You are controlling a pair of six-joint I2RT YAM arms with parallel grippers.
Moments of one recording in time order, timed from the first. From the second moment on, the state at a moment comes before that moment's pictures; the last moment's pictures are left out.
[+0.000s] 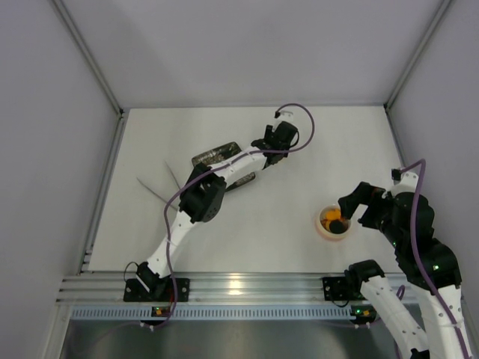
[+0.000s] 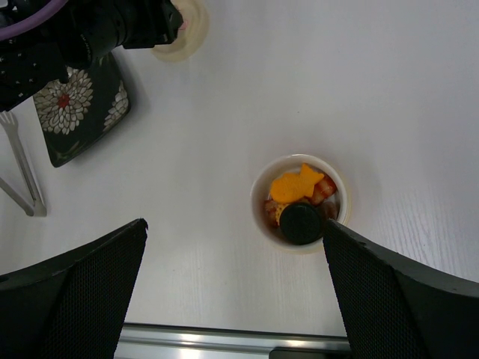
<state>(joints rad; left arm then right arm) -0.77 2.50 2.16 -0.31 -0.49 -0.29 0.23 0.45 0.96 -1.00 0.09 0.44</state>
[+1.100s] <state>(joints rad) -0.75 2.53 2.16 -0.31 -0.49 -0.30 0.23 0.45 0.96 -1.00 0.09 0.44</state>
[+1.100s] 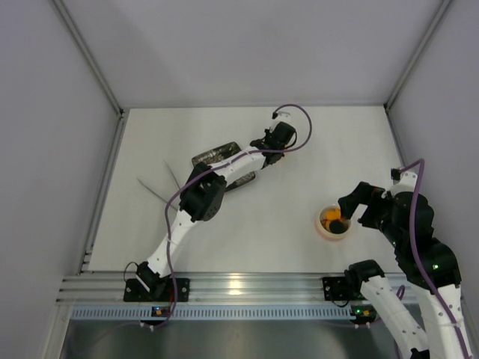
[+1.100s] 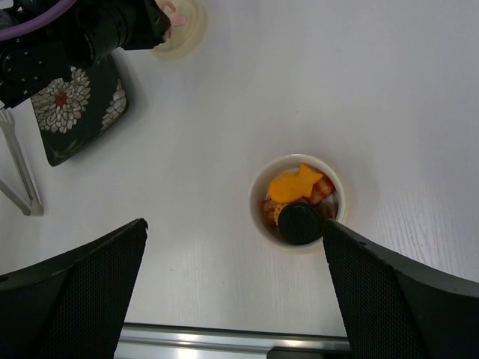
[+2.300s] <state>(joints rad) -1.03 1.86 1.62 -0.22 -0.38 -0.20 0.23 0.48 1.15 -1.06 0.19 0.45</state>
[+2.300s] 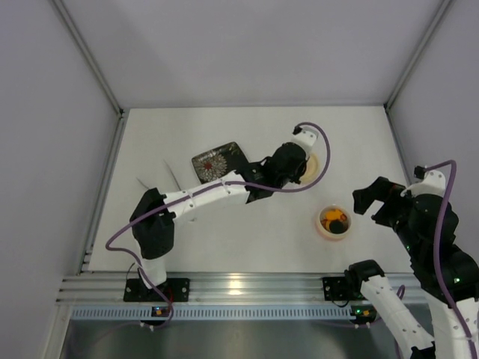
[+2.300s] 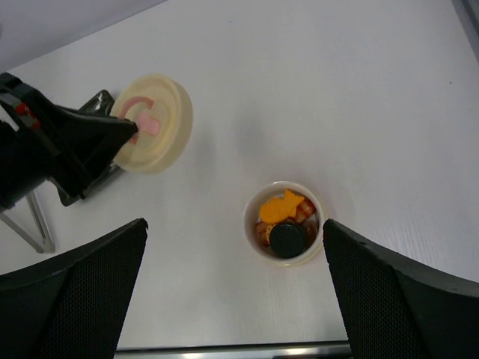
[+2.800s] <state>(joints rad) -1.32 1.89 1.59 -0.21 -0.38 -0.20 0.23 0.48 1.23 -1.11 0.21 0.45</state>
